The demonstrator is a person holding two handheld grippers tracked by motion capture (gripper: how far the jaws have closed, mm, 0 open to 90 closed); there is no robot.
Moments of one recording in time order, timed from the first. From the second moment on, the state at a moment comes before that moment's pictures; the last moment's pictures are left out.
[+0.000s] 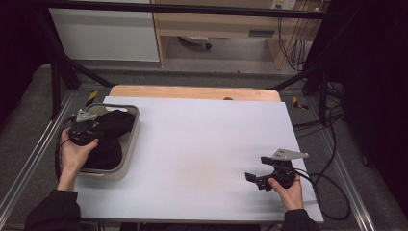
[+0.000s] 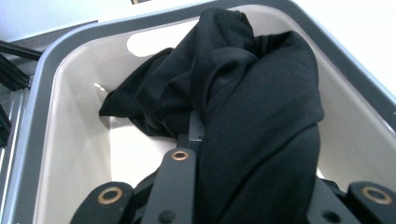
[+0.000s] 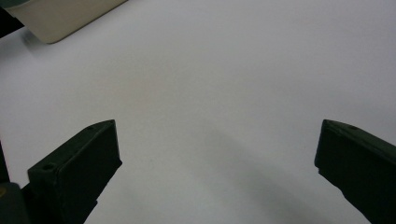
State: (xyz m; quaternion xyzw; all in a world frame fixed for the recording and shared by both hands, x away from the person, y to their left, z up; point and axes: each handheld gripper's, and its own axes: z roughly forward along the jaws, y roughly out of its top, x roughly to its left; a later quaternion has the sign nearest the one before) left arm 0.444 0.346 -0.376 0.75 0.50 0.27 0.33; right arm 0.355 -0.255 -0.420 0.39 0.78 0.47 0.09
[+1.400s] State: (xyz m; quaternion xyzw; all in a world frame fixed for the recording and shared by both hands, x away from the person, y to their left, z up) left arm 0.413 0.347 -0.328 0.72 0.47 0.31 0.40; right arm 0.355 -0.255 -0.420 0.39 0.78 0.47 0.09
